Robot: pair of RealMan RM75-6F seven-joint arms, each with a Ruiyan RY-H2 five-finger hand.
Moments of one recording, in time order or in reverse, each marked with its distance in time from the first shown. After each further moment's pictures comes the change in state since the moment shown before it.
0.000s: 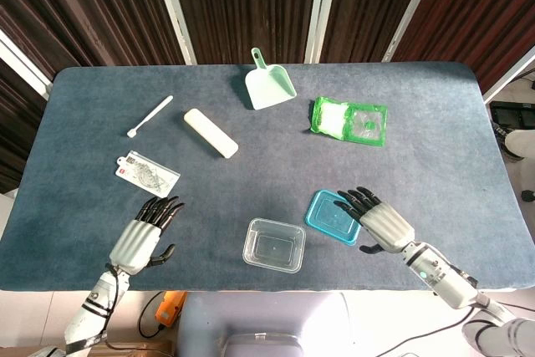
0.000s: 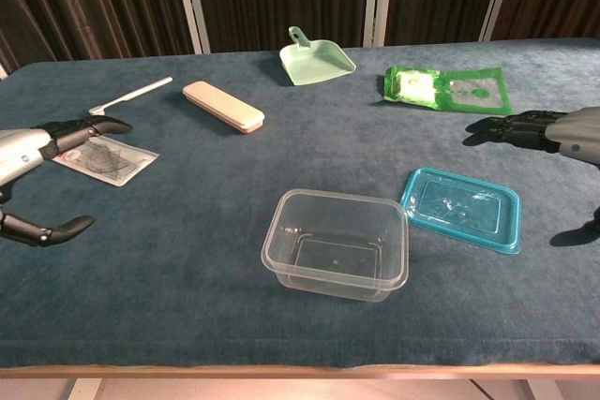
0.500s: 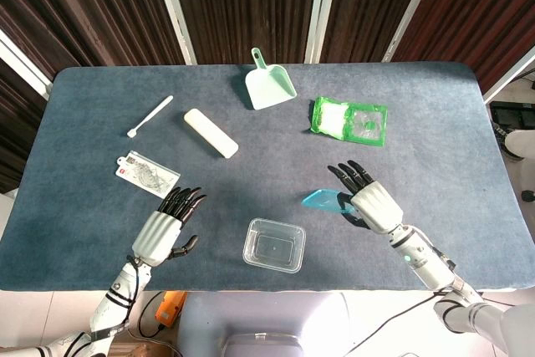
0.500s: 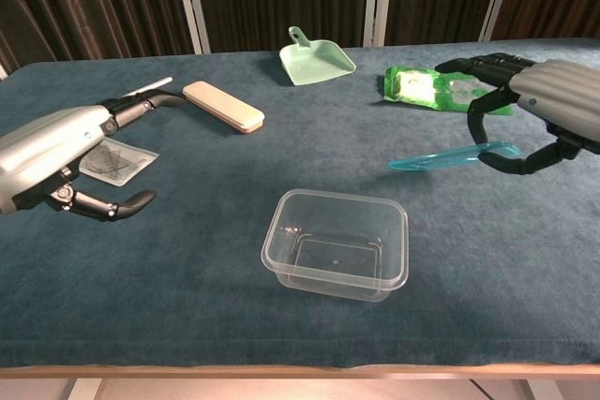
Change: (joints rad) left arm -0.068 -0.154 -0.056 0.107 0.038 0.016 -0.049; right arm 0.011 -0.321 0.101 0.471 -0.062 0.250 0.138
